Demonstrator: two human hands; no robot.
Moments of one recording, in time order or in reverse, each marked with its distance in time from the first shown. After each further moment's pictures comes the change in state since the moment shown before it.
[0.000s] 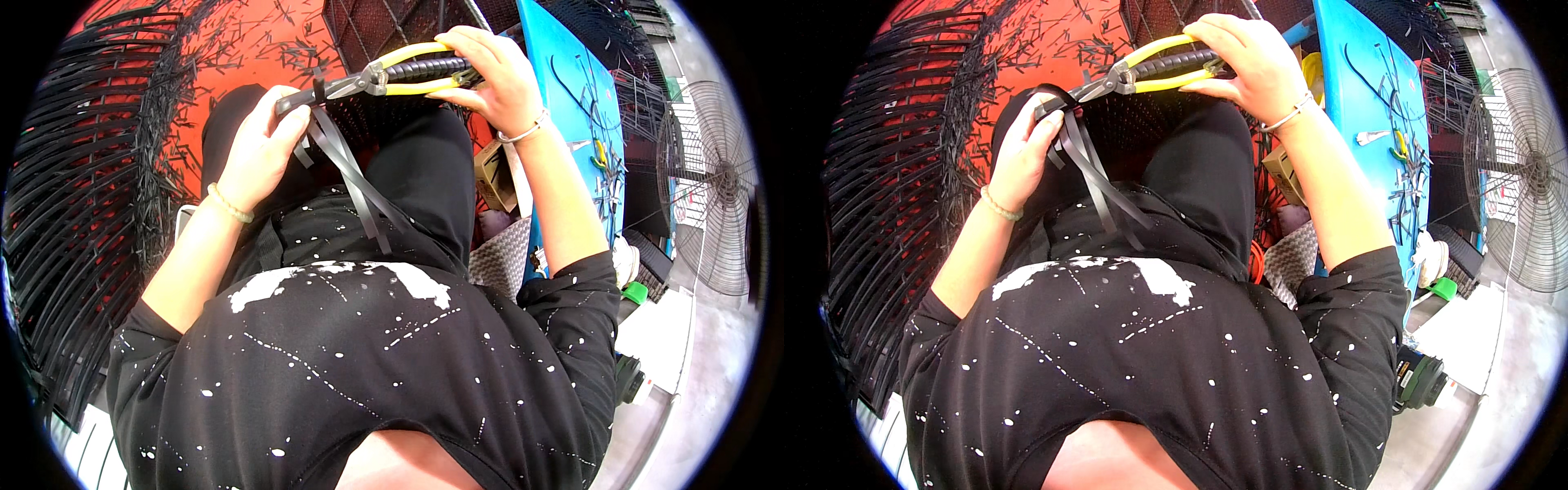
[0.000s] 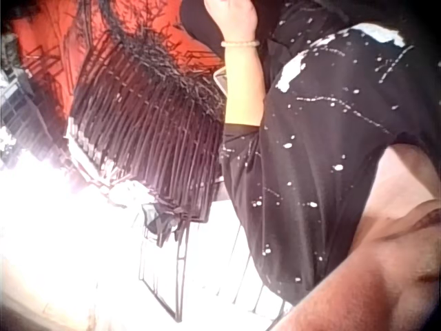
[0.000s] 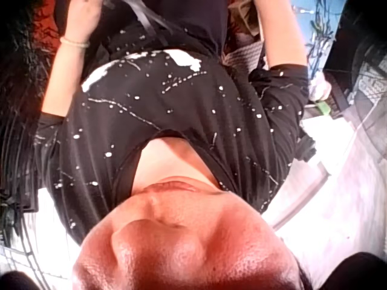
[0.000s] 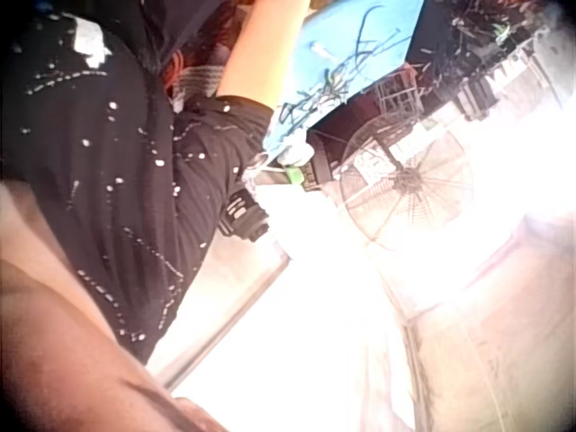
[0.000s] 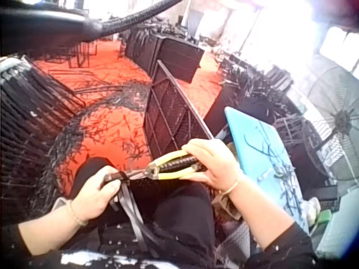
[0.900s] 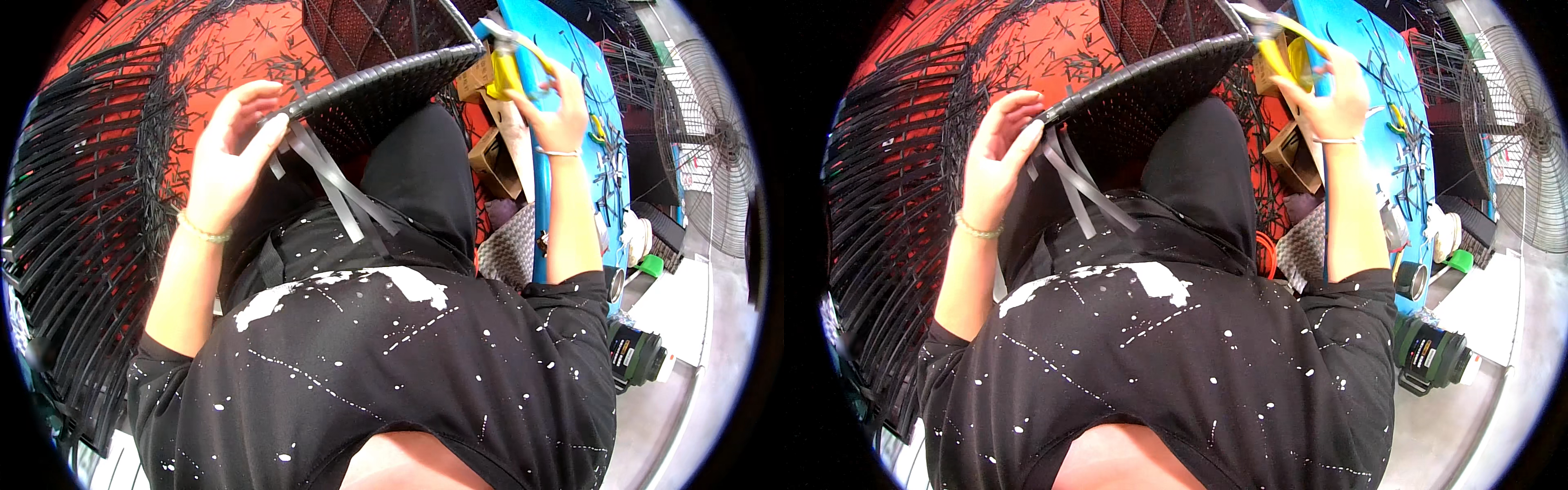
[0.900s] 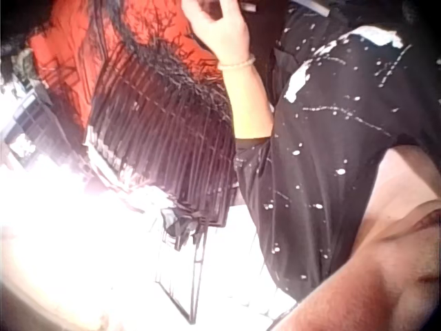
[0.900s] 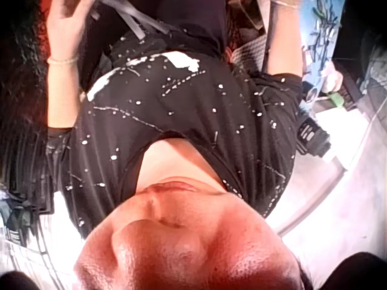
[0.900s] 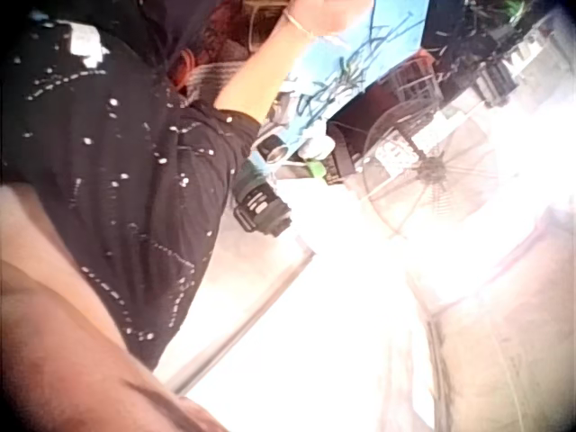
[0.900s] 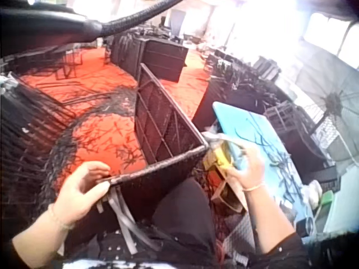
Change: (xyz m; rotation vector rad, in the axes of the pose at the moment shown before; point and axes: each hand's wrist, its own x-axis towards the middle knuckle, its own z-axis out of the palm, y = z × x) left_hand 0.006 0.018 -0.013 0.031 0.030 0.222; right_hand -0.113 0.010 -0.038 -0.299 0.238 0.645
